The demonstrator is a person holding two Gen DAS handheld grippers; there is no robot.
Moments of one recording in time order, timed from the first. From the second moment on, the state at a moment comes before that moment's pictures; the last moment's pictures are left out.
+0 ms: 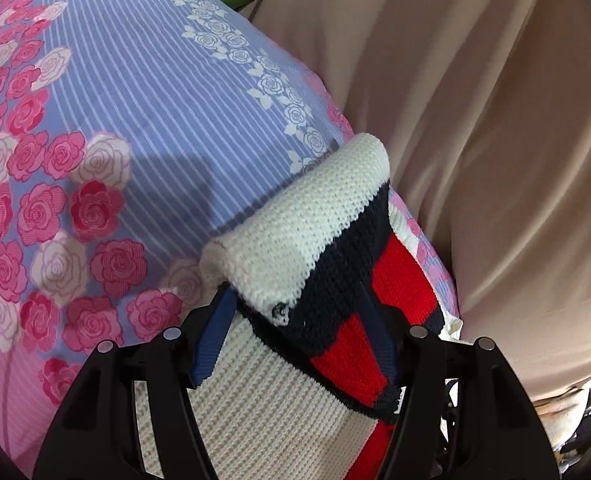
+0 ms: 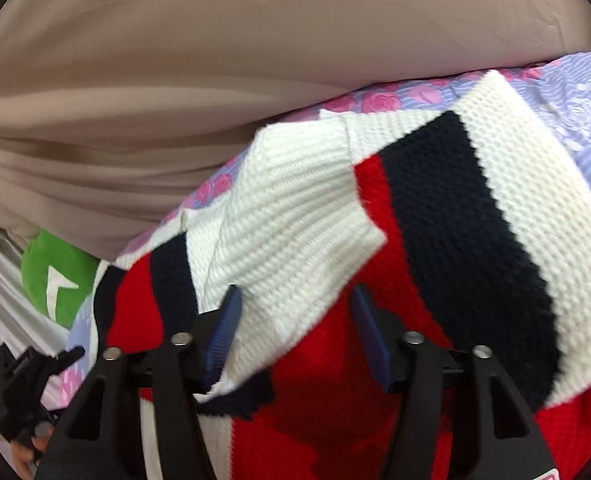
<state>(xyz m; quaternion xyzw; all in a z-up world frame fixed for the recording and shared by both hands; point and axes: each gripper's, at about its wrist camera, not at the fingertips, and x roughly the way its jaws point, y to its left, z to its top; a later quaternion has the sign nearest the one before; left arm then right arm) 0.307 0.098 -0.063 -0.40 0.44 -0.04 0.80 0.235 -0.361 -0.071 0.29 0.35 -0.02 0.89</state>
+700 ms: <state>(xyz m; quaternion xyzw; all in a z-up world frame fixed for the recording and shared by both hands) 0.299 0.055 -0.070 -0.26 0.47 -0.03 0.84 0.204 -0.376 -0.083 0.27 0.36 -0.09 0.89</state>
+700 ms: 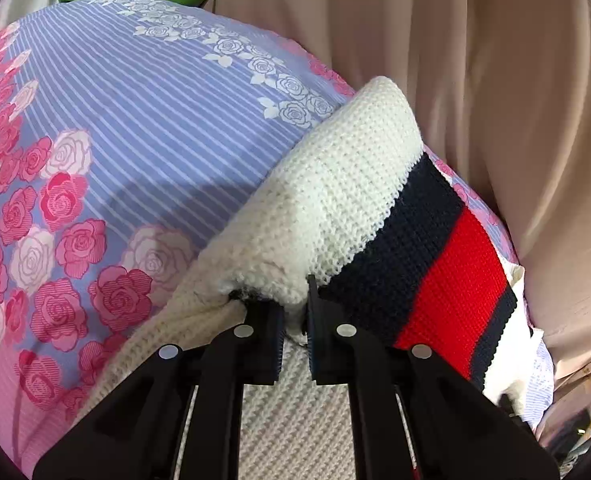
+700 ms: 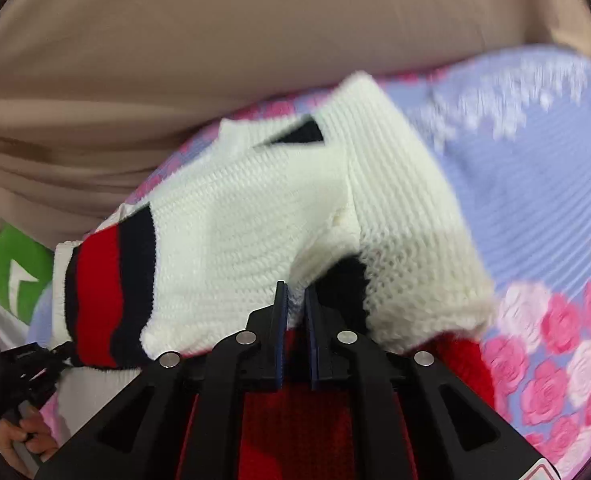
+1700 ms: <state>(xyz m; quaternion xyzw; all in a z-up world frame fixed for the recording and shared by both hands) 0.246 0.061 -0.004 -0.15 0.42 -0.03 0.89 0.220 -0.344 -0.047 0.18 0.33 -0.07 0.93</state>
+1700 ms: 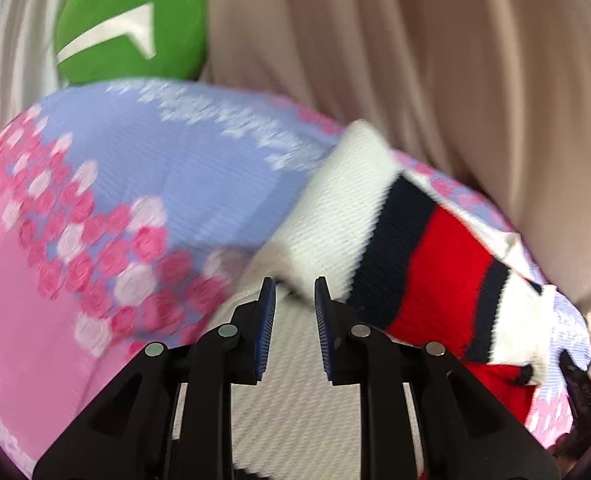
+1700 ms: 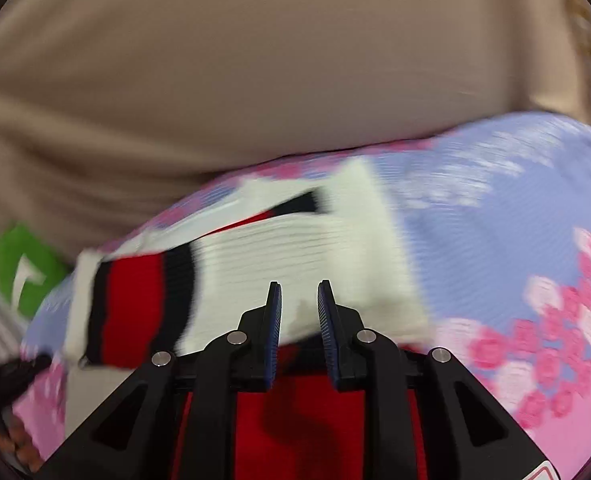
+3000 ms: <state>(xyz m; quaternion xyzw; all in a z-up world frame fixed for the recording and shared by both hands) -0.004 0.142 -0.065 -0.12 0.59 -0.03 0.80 -0.143 -0.285 -0.100 0.18 0.50 -0.08 0.84</state>
